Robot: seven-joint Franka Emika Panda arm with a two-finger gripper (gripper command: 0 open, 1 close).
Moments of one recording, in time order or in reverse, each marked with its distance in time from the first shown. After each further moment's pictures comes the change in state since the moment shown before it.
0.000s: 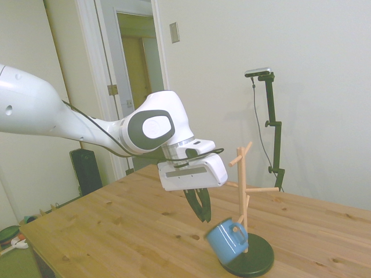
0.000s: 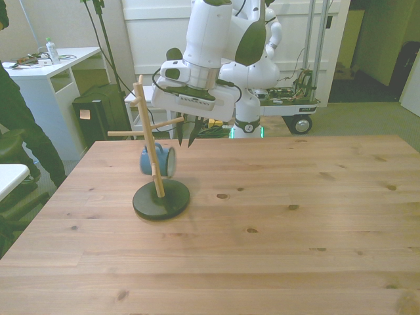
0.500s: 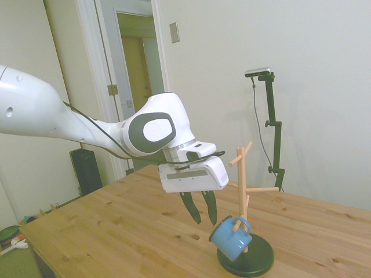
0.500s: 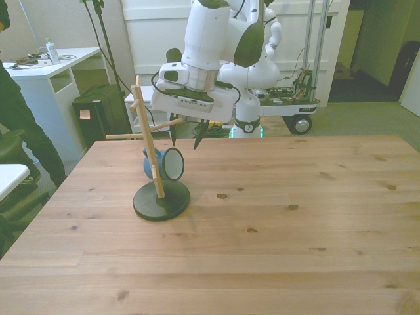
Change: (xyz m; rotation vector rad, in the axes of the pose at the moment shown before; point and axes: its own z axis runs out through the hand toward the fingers) arm -0.002 0.001 0.004 0.014 -0.008 0.009
